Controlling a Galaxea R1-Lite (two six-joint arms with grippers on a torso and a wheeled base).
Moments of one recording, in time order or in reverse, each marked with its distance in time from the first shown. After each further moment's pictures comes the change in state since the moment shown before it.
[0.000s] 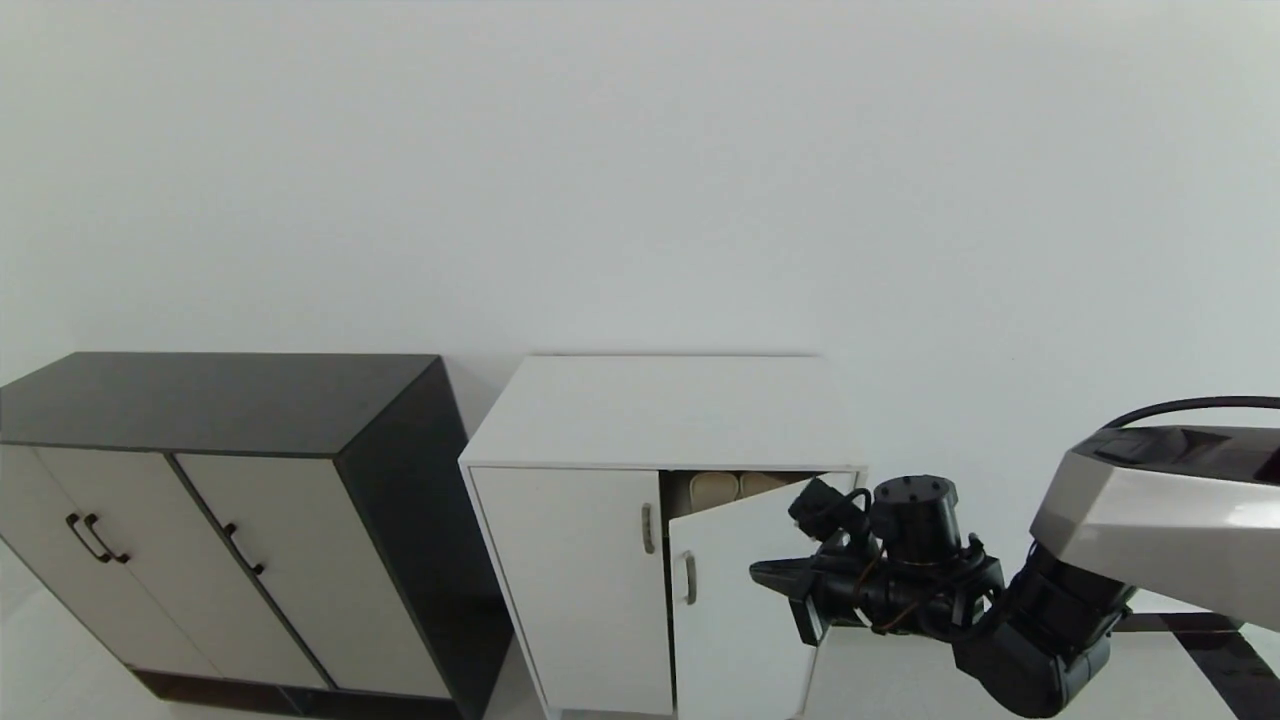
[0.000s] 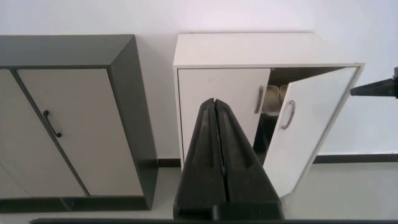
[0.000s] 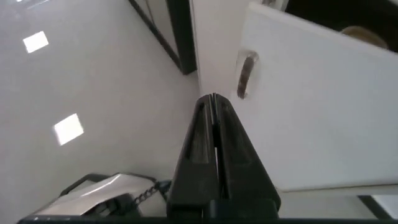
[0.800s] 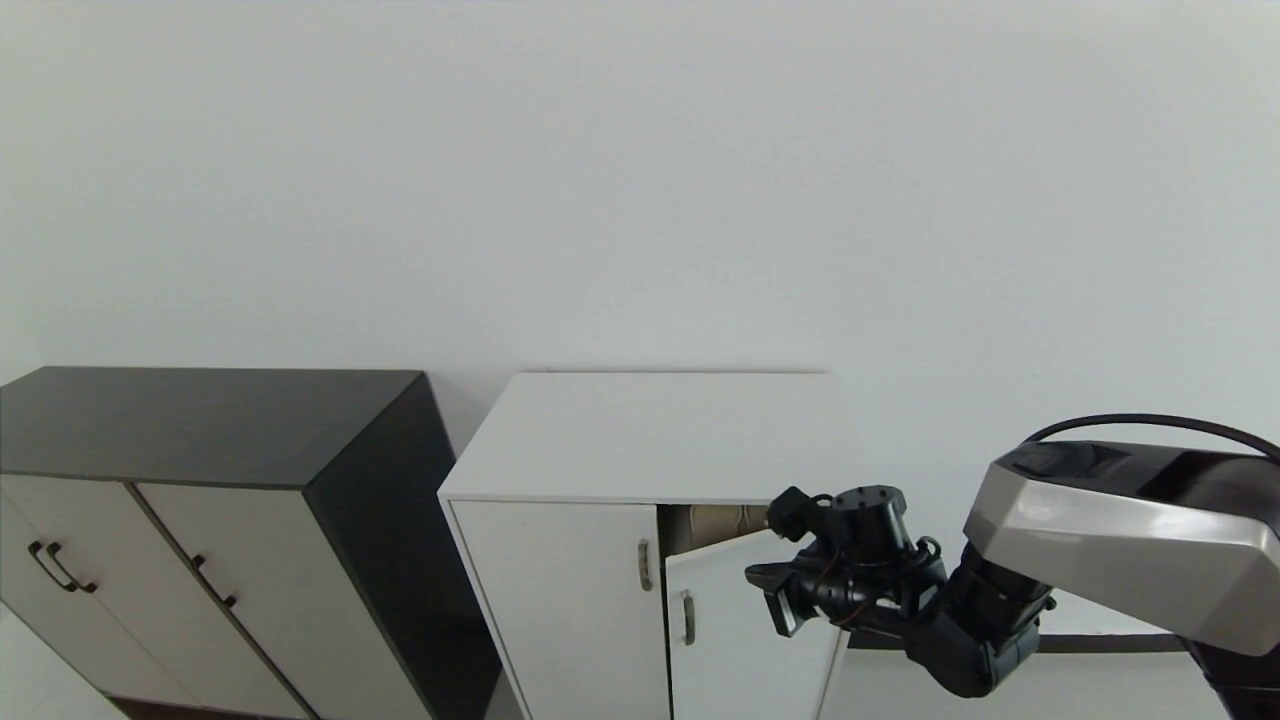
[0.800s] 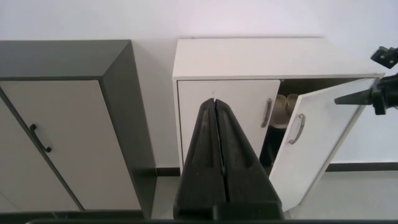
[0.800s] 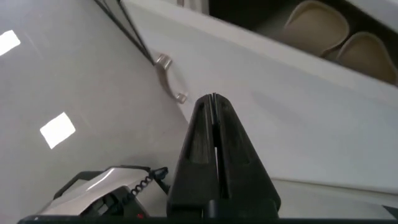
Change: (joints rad) left arm 0.000 0.000 0.000 0.000 0.000 0.000; right arm 0.008 0.148 -0.180 0.112 -0.161 0.063
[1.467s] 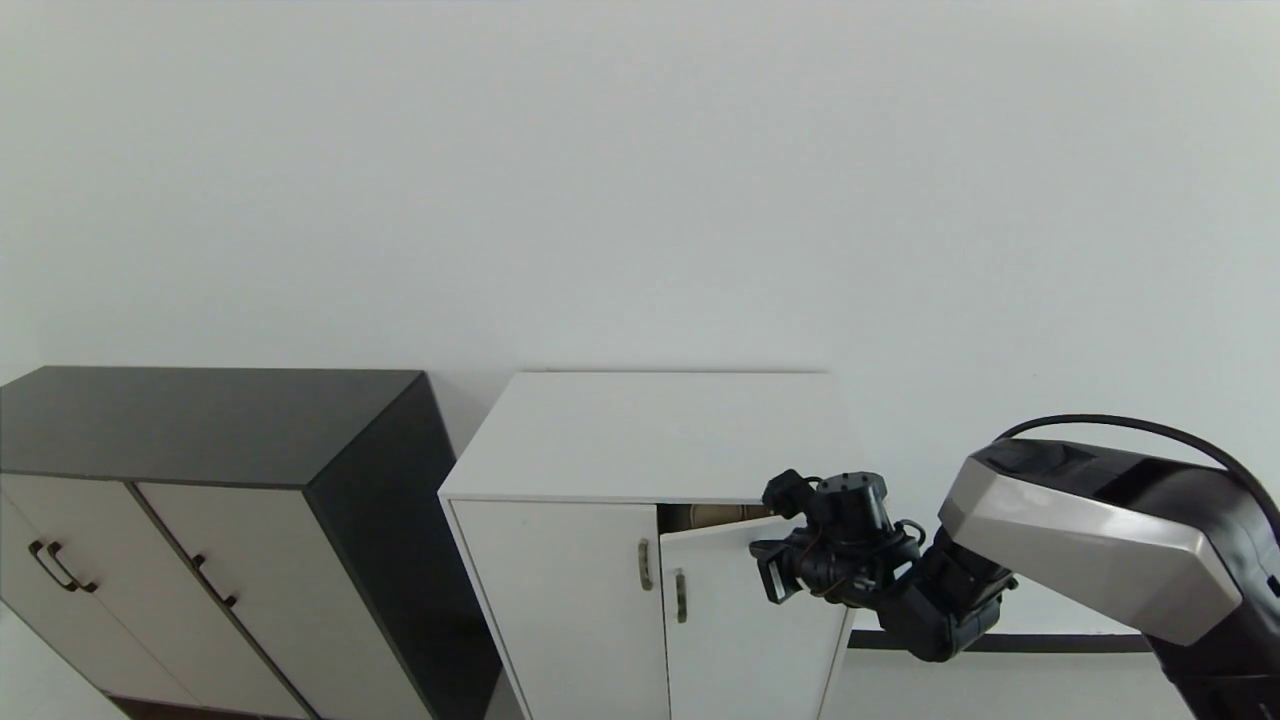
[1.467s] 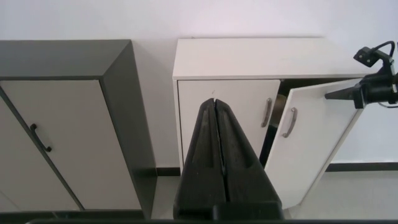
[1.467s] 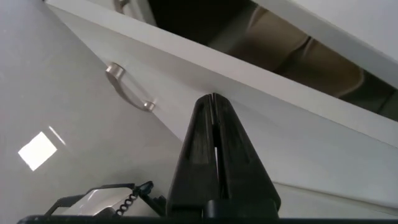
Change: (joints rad) left arm 0.000 0.000 0.000 0.000 0.000 0.000; right arm -0.039 0.087 -0.170 0.069 -0.099 0.024
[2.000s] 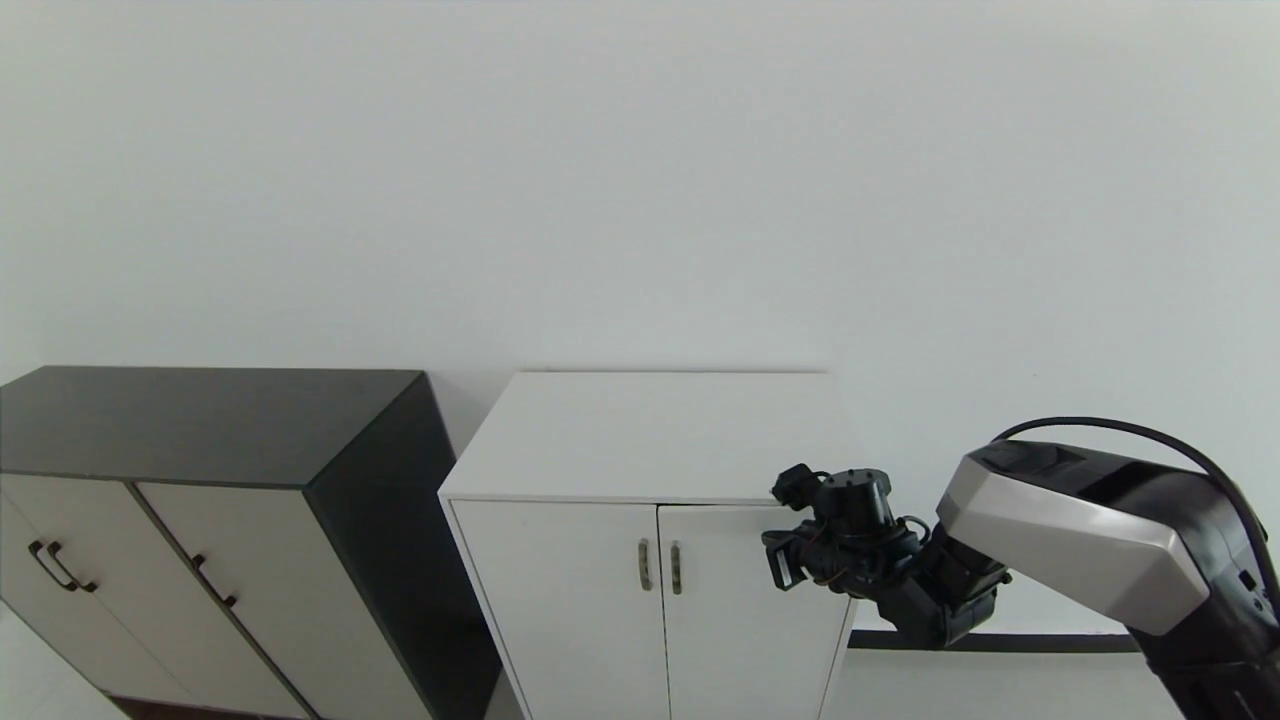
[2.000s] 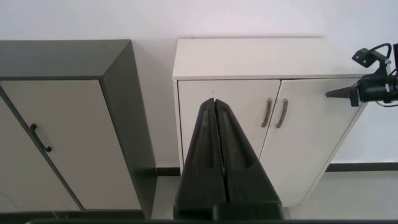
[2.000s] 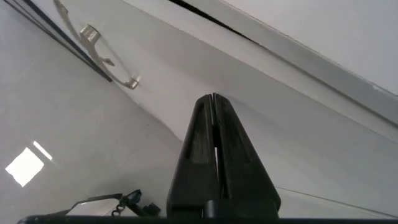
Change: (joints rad) left arm 0.000 0.000 0.000 0.000 0.000 0.000; right arm -0.034 0.048 -0.060 -0.001 -0.045 0.001
